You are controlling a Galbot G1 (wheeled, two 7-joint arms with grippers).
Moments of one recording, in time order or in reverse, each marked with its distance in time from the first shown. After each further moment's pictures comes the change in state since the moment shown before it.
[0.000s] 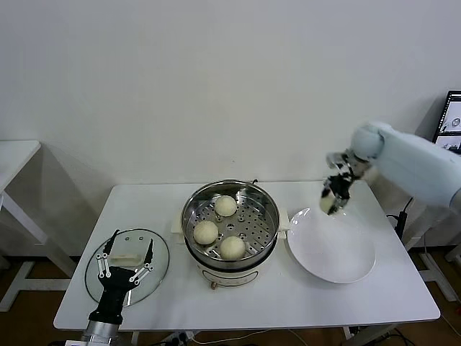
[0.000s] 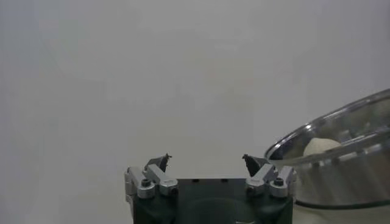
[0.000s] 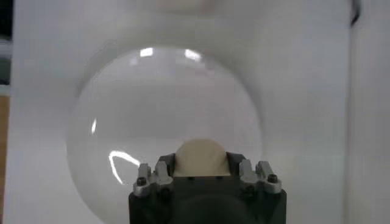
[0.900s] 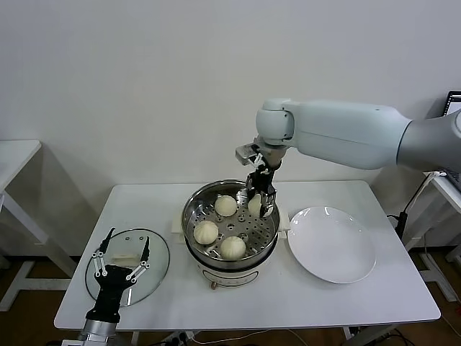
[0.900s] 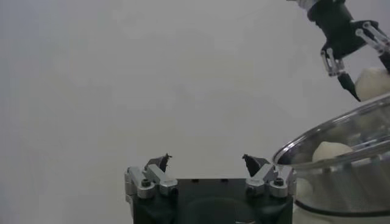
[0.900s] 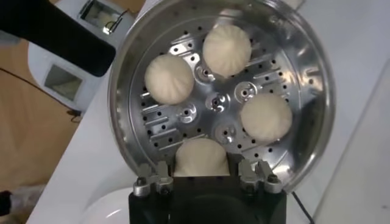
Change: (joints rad) left arm 0.001 -0.005 -0.018 -0.003 -0.010 -0.004 -0.010; right arm 0.206 0.304 -0.271 0.221 0.245 -0.113 0.053
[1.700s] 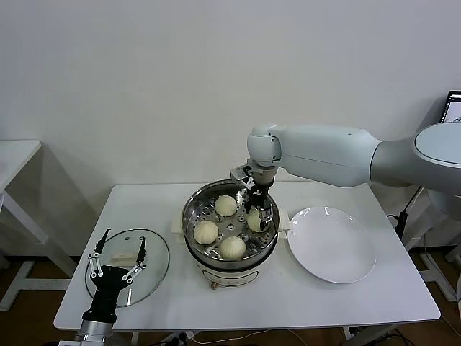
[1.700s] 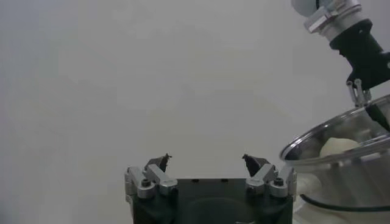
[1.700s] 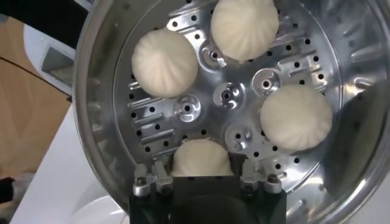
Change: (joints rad) left arm 0.002 -0.003 -0.018 0.008 0.005 -0.005 -0.003; right arm -0.096 0.030 0.009 -0.035 -0.080 0.000 0.032
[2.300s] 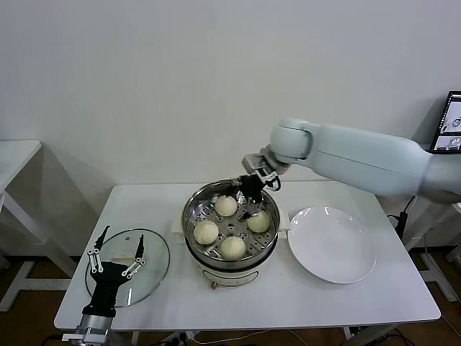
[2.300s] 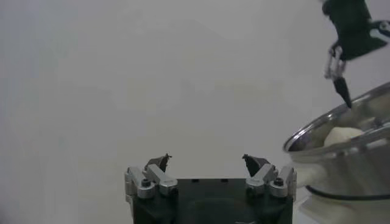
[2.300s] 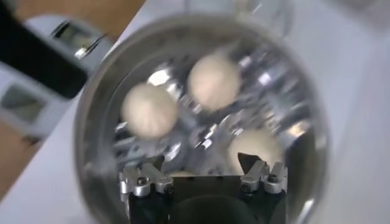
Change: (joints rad) left arm -0.044 0.013 -0.001 0.031 0.064 0.037 -0.027; right arm -0.098 -0.288 0.273 0.219 0.098 0.144 0.386
